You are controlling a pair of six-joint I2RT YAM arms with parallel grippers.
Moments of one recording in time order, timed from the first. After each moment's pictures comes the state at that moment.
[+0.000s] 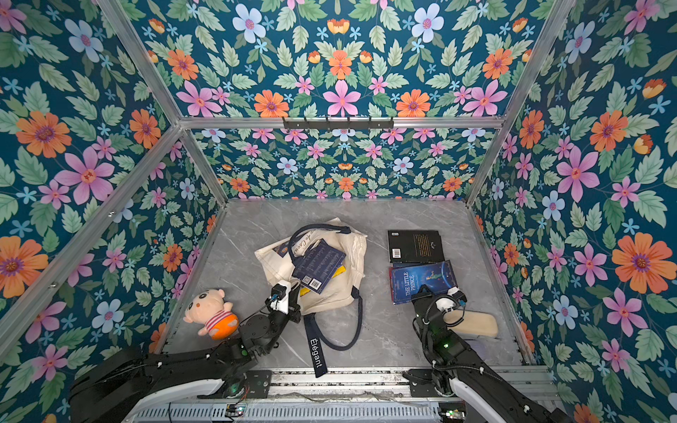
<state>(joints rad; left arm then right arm) -1.02 0.98 0.03 0.89 -0.61 -0.02 0.53 0.61 0.08 0.05 0.63 1.42</state>
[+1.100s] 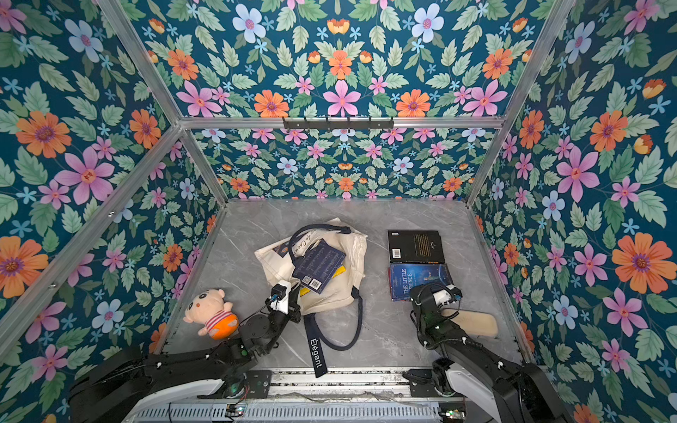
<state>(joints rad) -1.02 0.97 0.03 0.88 -0.61 -0.02 0.42 0.94 0.17 0.15 0.48 1.48</state>
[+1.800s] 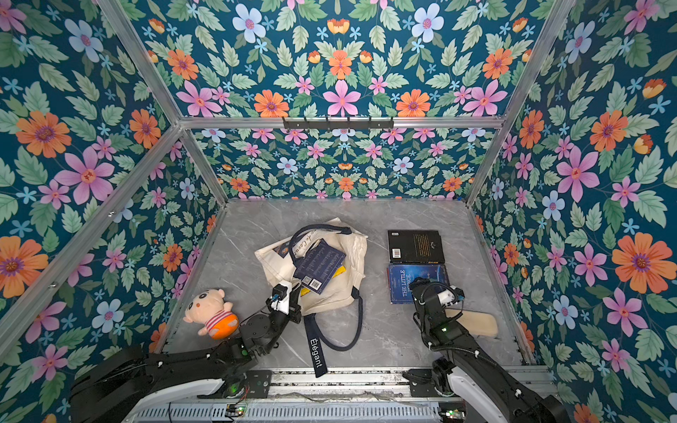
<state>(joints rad) -1.02 0.98 0.03 0.88 -0.60 -0.02 0.42 0.76 0.24 -0.16 0.41 1.51</state>
